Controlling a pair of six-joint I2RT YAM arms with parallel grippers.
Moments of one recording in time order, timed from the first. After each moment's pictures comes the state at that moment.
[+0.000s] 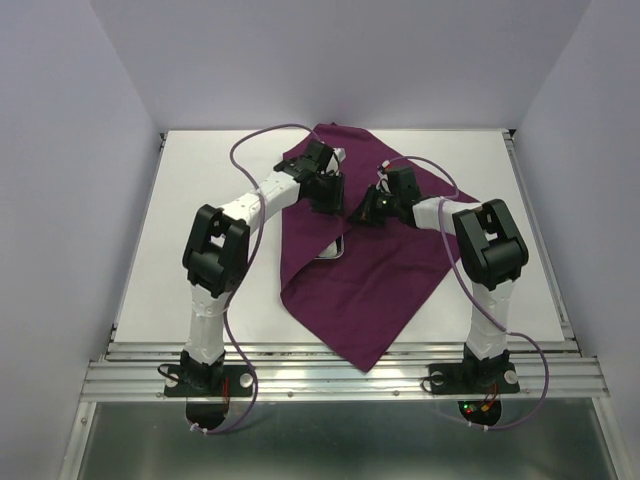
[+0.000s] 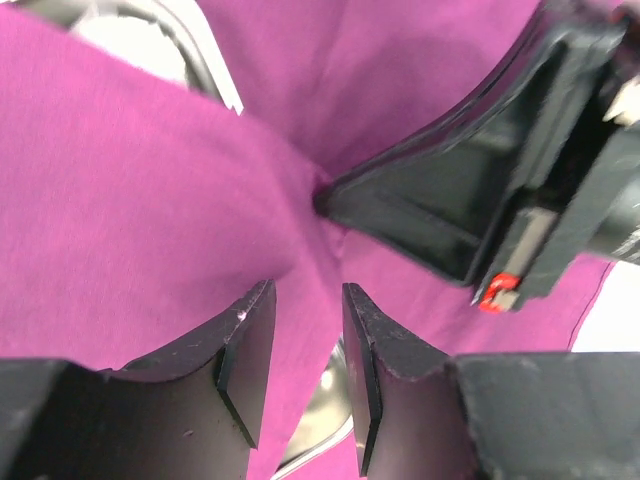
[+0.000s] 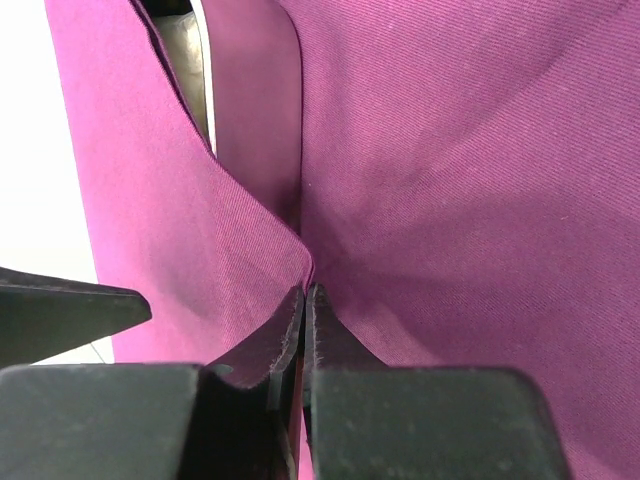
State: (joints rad) left arm -0.56 2.06 1.69 -0.59 0.22 -0.38; right arm 0.35 2.04 1.24 0.08 -0.44 0.68
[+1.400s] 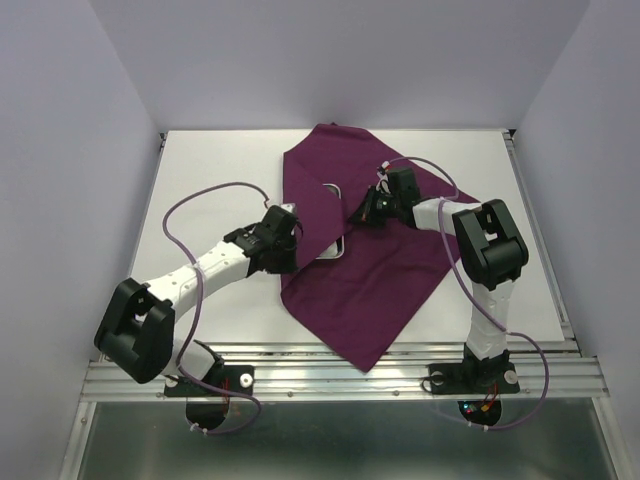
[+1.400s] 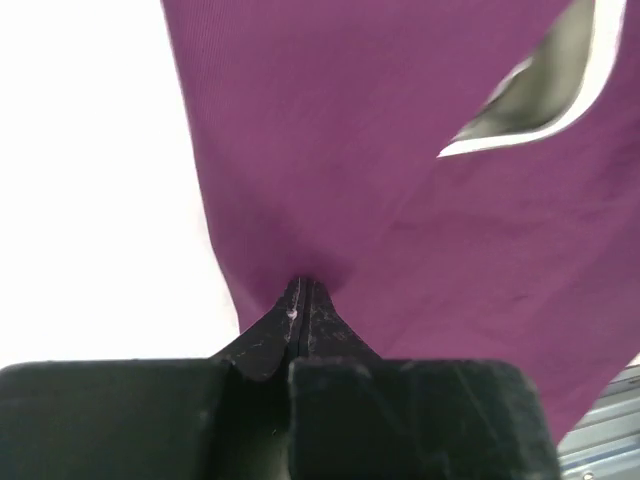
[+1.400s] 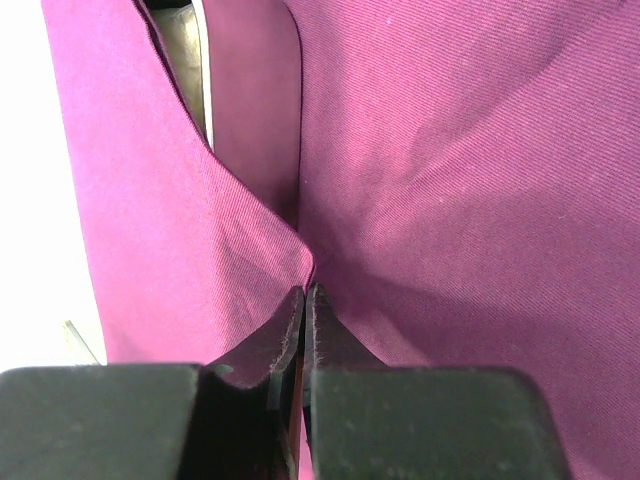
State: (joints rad) left arm -0.63 1.37 0.91 -0.52 -0.08 -0.56; right arm 0.35 2.04 1.23 0.09 -0.46 0.67
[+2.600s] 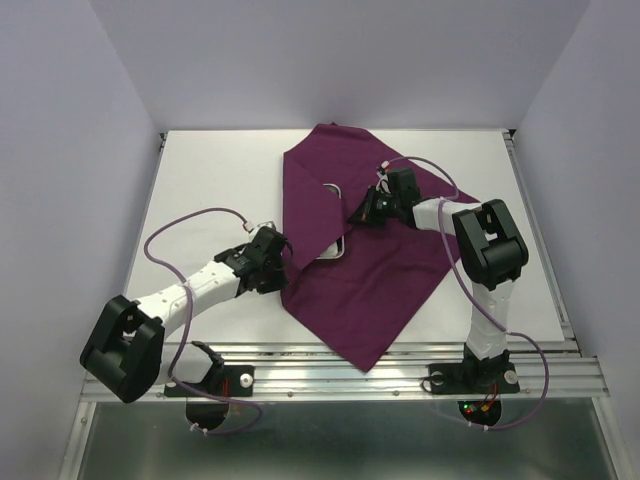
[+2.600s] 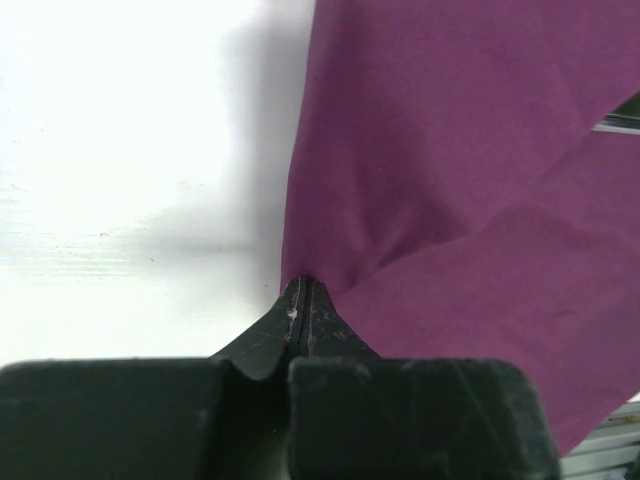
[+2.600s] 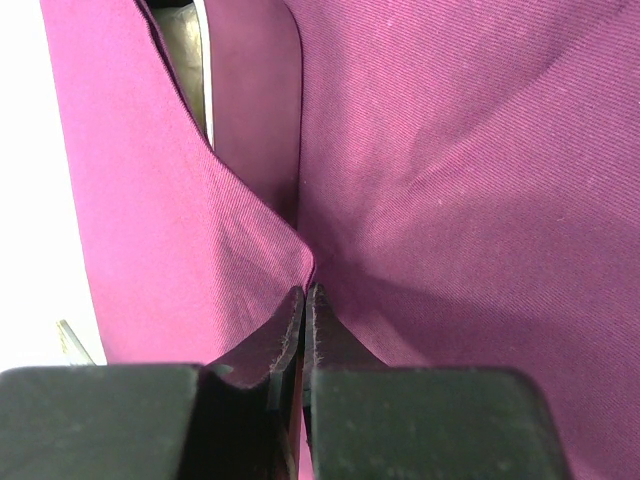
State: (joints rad) left arm -0.63 1.25 0.69 -0.49 -0.13 -0.79; right arm 0.35 2.04 1.23 0.09 -0.47 0.66
